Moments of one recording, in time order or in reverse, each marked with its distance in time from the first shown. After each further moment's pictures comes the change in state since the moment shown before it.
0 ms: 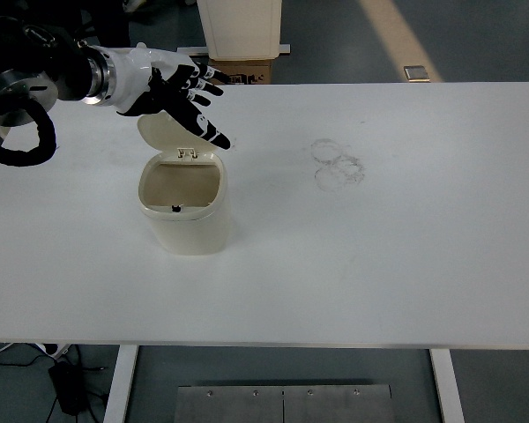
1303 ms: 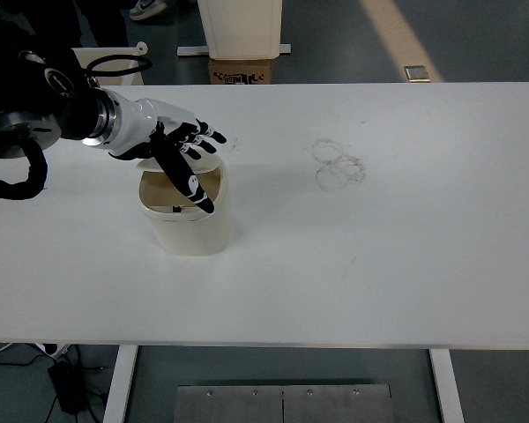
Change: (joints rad) left arm -0.136 -0.116 0.187 -0.161 0.005 -0.034 0.000; right arm 0.000 0.000 0.000 0.000 0.000 0.000 0.000
